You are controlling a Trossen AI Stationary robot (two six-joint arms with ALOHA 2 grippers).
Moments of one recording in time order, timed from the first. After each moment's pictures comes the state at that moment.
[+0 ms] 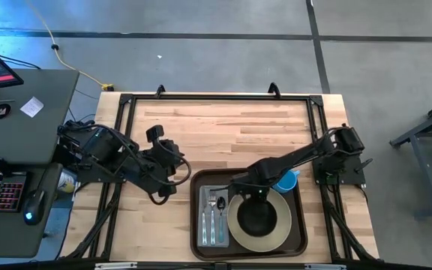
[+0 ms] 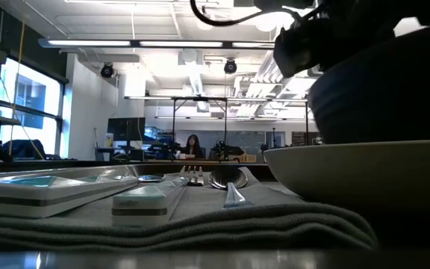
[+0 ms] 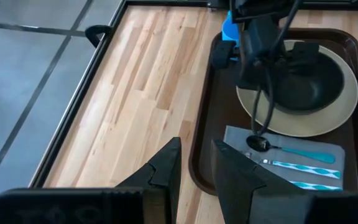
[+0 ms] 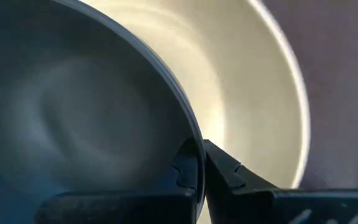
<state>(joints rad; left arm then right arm) -0.50 1.65 2.22 -1.57 -0.65 -0.53 0.26 1.81 1.28 -0.96 -0.21 0.41</state>
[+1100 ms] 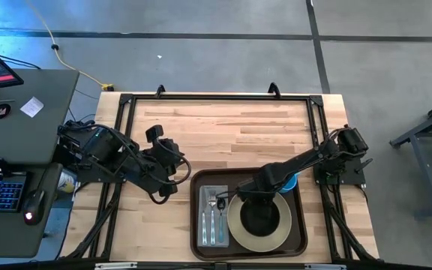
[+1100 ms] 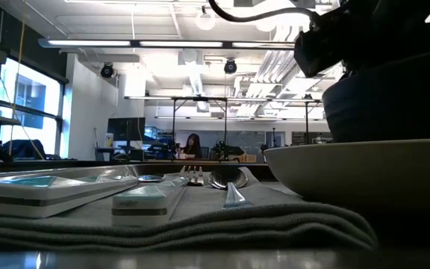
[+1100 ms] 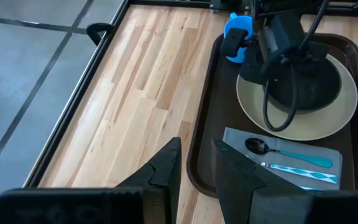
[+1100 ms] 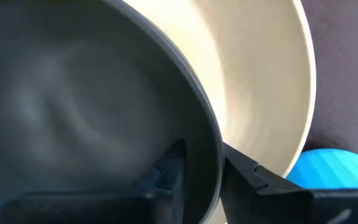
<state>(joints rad) -0.50 1.65 2.22 -1.57 -0.65 -0.56 0.33 1.78 1.26 -1.01 -0.19 0.61</state>
